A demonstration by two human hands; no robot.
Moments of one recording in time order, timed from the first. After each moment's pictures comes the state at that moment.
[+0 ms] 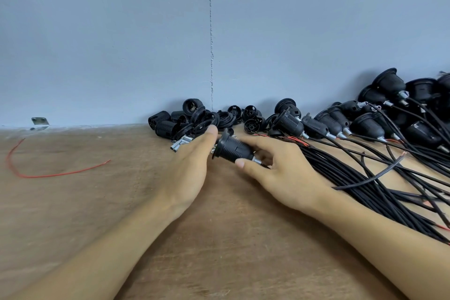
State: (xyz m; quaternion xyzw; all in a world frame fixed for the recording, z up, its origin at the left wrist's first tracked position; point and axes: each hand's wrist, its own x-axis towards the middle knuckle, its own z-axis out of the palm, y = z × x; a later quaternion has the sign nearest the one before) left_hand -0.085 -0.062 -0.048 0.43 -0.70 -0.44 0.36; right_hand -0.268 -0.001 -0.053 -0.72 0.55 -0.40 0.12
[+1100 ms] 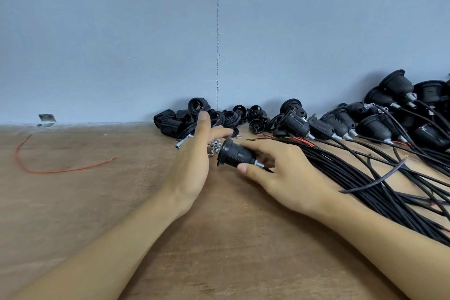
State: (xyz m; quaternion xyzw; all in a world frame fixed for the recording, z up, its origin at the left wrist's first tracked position) left_hand -0.085 -0.043 -0.052 0.37 -0.62 -0.49 0.48; right_hand -0.266 -0.004 -0.056 -0.75 0.54 -0.38 0.09
